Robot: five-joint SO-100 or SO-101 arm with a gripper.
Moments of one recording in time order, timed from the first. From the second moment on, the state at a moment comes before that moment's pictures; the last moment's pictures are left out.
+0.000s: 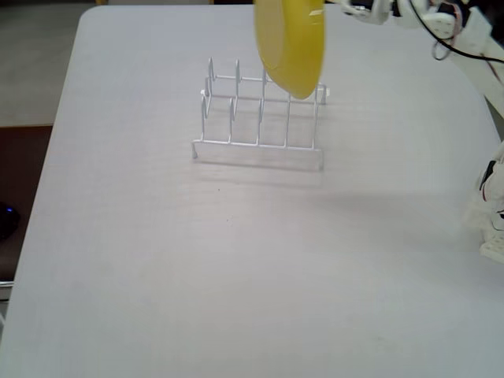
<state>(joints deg) 18.1 110.5 62.7 35.9 -52.4</state>
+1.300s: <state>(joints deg) -13.6 105.5 81.8 -25.8 -20.0</state>
